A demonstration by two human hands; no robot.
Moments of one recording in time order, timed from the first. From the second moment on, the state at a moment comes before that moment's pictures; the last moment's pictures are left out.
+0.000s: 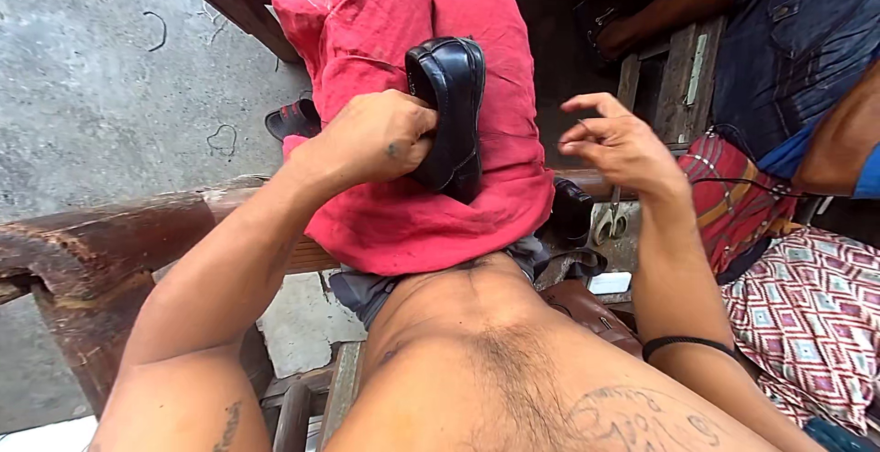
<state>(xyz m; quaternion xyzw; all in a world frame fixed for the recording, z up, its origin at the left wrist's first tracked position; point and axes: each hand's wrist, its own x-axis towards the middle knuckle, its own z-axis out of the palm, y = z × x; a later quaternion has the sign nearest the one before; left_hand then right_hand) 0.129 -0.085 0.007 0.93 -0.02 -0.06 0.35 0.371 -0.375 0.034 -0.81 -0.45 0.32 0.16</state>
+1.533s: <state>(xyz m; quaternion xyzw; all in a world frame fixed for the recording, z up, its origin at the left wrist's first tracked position) 0.053 -0.049 -0.006 0.95 0.08 0.03 0.29 0.332 -0.379 -0.013 -0.78 -0.23 0.24 0.53</state>
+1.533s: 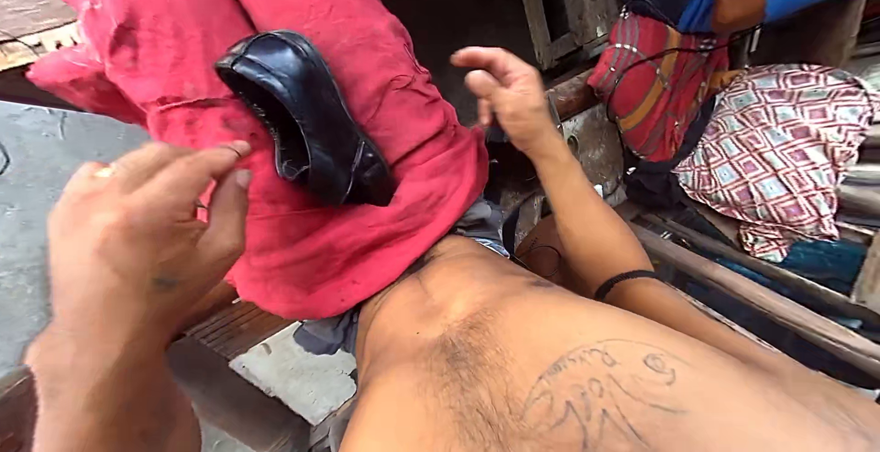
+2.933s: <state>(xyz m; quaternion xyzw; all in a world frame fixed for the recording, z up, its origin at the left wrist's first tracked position) 0.236 -0.093 0.044 0.91 -0.34 -0.21 0.10 0.254 -0.468 0.028 -0.87 -0.37 0.31 0.11</state>
